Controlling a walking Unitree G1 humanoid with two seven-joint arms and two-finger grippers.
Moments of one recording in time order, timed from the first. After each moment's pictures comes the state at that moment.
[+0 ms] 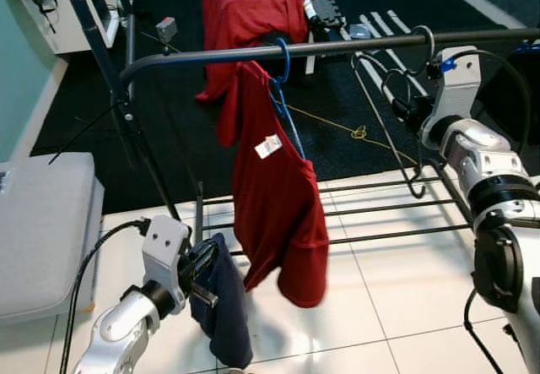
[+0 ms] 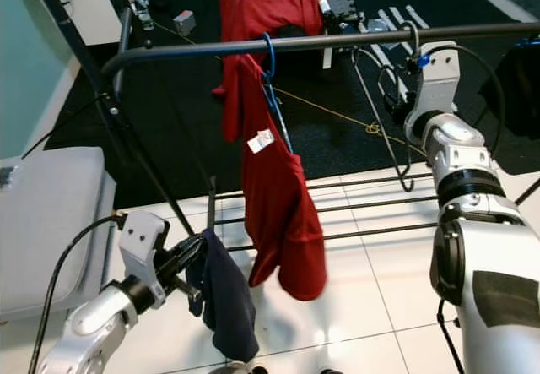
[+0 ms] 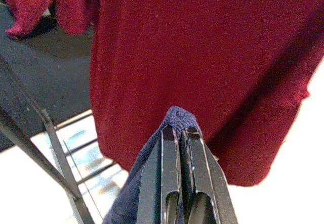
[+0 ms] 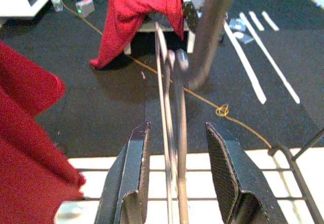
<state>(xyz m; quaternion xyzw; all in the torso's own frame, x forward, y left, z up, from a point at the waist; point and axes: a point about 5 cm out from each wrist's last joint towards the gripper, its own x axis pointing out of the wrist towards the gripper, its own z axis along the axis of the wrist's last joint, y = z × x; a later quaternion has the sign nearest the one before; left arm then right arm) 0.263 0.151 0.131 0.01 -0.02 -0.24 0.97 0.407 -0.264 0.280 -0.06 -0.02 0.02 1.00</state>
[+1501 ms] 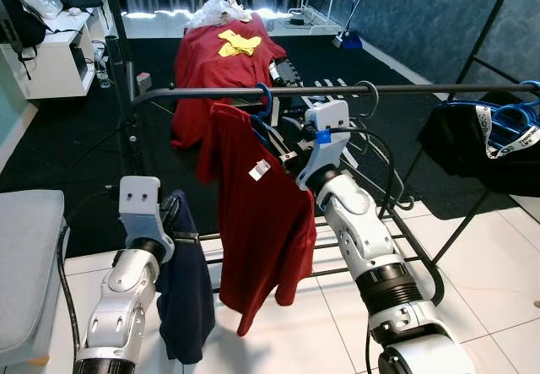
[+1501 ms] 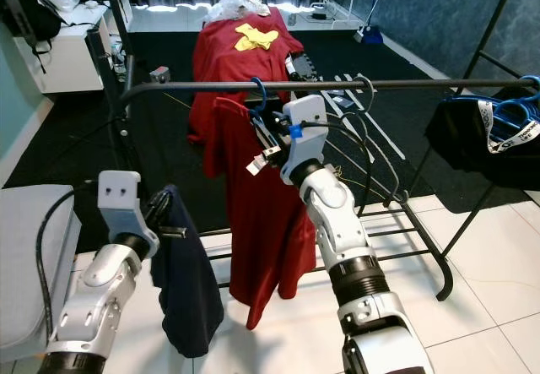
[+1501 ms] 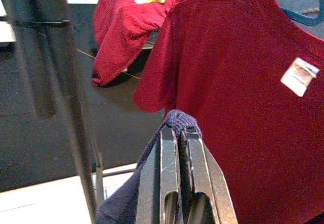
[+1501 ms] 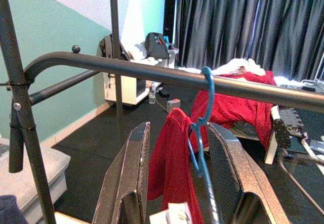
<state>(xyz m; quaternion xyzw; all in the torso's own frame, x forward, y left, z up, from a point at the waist) 0.301 0.185 0.140 -0.01 -0.04 0.00 1.00 0.363 -0.082 0.216 0.01 -0.16 0.25 0.96</state>
